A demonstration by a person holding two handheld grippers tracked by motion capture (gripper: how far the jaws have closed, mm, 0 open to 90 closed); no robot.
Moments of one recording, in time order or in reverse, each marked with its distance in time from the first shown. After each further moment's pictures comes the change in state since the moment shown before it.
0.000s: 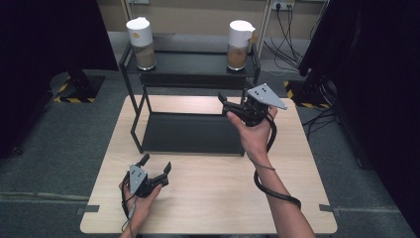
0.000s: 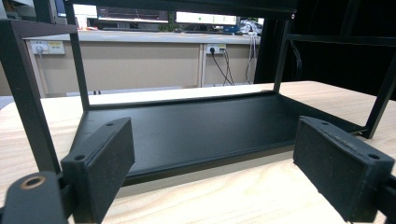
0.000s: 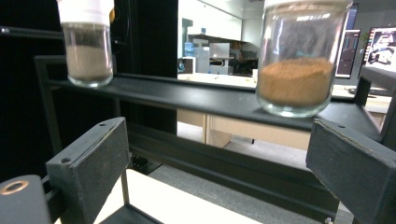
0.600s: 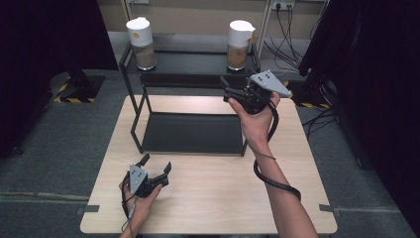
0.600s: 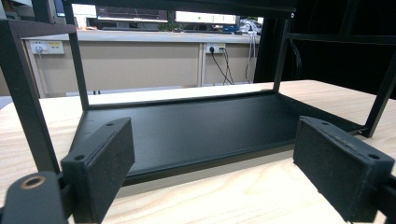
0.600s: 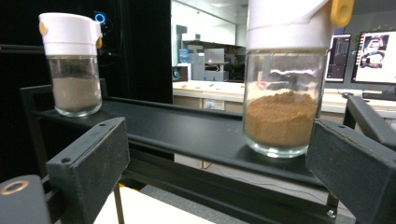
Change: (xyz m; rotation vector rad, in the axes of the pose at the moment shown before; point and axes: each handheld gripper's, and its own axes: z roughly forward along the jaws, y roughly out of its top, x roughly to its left) left arm 0.000 0.000 0.000 0.003 -0.002 0.005; right arm -0.005 0.025 0.012 -0.027 -0.023 0.028
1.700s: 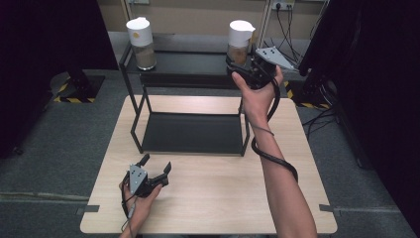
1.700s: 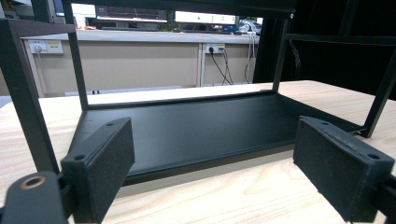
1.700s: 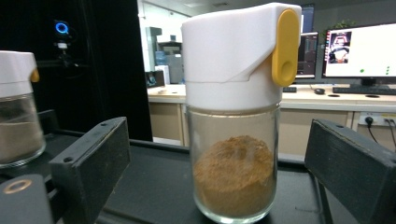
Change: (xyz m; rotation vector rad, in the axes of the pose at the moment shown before) left arm 0.001 0.000 0.000 -0.001 -0.002 -0.003; right arm -0.012 0.033 0.036 -0.003 -0.101 0.052
